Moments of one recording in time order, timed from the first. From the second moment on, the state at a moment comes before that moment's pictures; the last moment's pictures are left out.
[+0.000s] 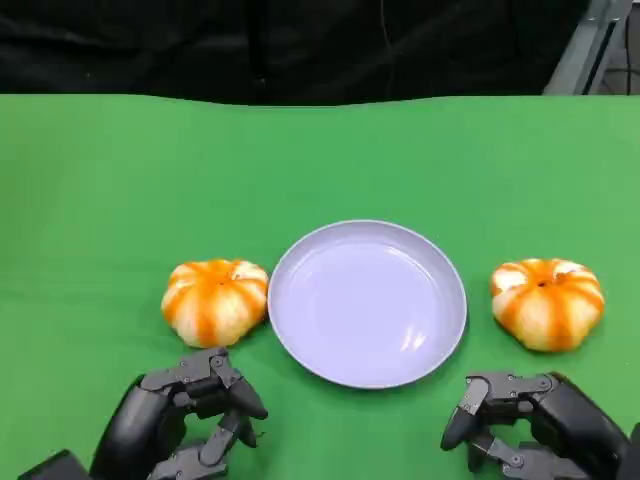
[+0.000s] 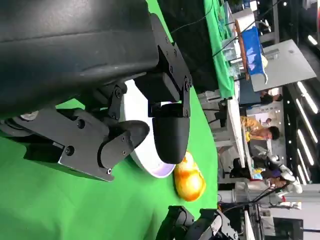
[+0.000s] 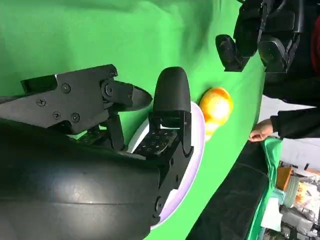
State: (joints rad) left arm 0.02 0.03 0.00 0.56 -0.16 -0.78 -0.48; right arm -0.05 -0.18 0.12 0.56 0.04 -0.73 0.50
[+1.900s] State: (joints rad) left arm -0.01 0.04 0.05 0.57 -0.11 -0.90 -0.33; right arm -0.05 -0.18 0.12 0.57 0.04 -0.73 0.50
